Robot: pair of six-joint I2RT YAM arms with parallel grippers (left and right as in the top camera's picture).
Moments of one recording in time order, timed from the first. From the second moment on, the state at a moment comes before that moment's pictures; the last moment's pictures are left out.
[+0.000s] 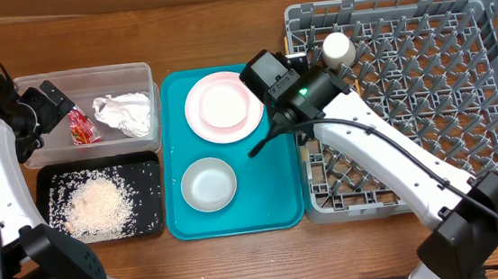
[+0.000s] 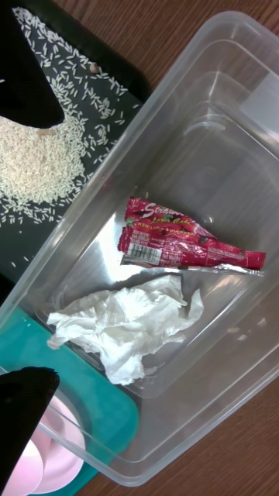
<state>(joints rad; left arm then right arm) 0.46 1.75 1.66 -1.09 0.13 -0.33 0.67 1.80 1.67 -1.20 0.37 0.58</state>
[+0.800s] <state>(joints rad) 0.46 1.75 1.66 -1.09 0.13 -0.33 0.25 1.80 1.62 -1.27 0.22 0.27</state>
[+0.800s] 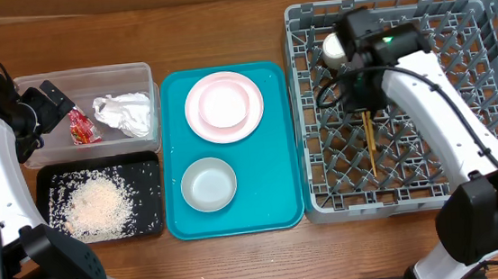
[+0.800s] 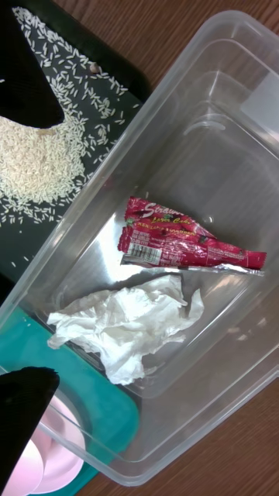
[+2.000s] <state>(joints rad) 0.46 1.75 1.66 -1.09 0.13 -0.33 0.23 1.80 1.56 -1.18 -0.11 0.25</state>
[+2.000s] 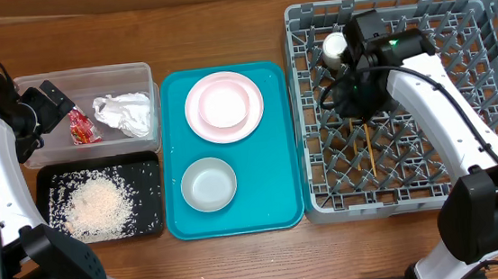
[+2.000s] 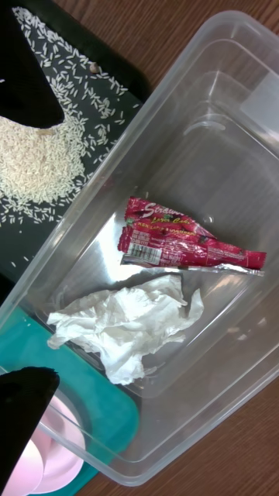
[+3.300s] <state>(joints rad) 0.46 1.75 1.66 -1.09 0.13 -0.33 1.09 1.97 1.56 -0.64 -0.06 0.25</state>
